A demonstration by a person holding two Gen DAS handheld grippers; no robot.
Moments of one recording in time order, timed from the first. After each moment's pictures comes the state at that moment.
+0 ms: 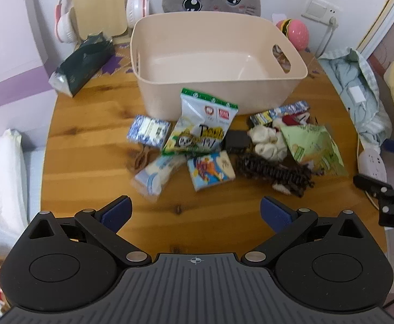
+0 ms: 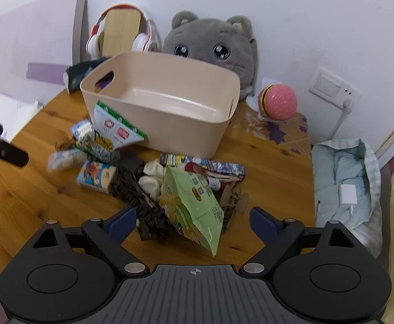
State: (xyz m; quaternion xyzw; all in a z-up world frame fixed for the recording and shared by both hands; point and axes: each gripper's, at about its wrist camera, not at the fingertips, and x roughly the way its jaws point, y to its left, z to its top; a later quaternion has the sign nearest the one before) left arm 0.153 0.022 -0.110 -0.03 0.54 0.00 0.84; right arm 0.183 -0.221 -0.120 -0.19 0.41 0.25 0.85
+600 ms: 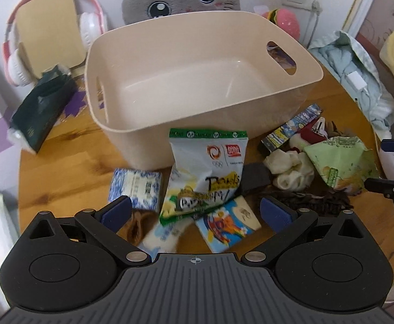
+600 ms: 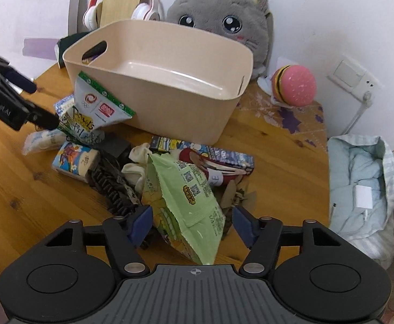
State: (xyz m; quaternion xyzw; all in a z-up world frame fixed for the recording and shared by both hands) left arm 0.239 0.026 -0.171 0.07 0.50 -0.12 0.85; right arm 0.227 -0.205 -0.171 -0.22 0.44 0.26 0.83
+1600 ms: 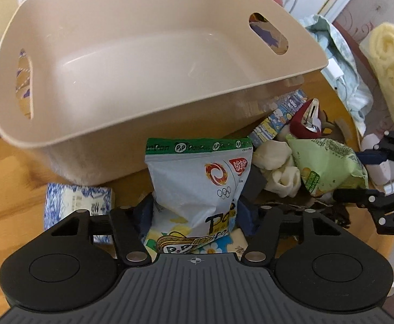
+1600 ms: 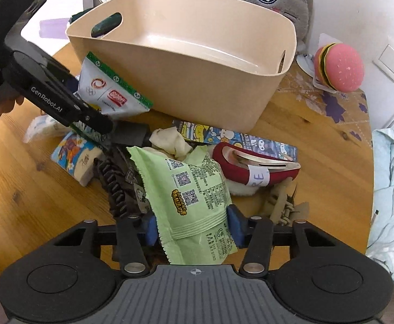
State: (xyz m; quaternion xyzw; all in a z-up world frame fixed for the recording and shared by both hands) left arm 0.290 0.032 -0.229 0.02 0.55 -0.22 0.80; right arm 0.258 -0.183 -0.208 -0.22 0.49 0.32 0.78
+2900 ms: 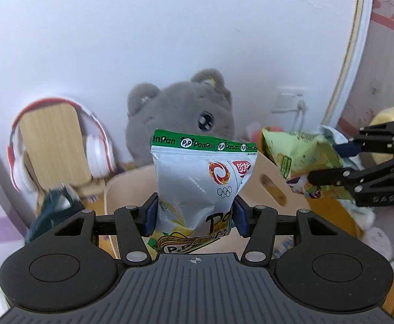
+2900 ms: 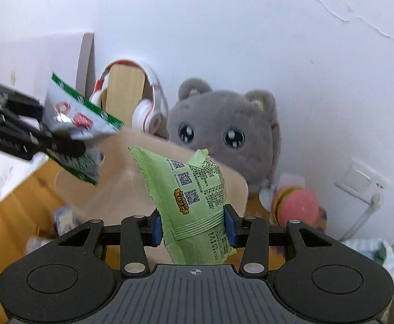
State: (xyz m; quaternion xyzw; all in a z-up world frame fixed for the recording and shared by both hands) left arm 0.299 0.038 -0.057 0.06 0.33 -0.19 0.92; right arm 0.333 -0.150 -0.077 -0.19 0.32 0.34 0.87
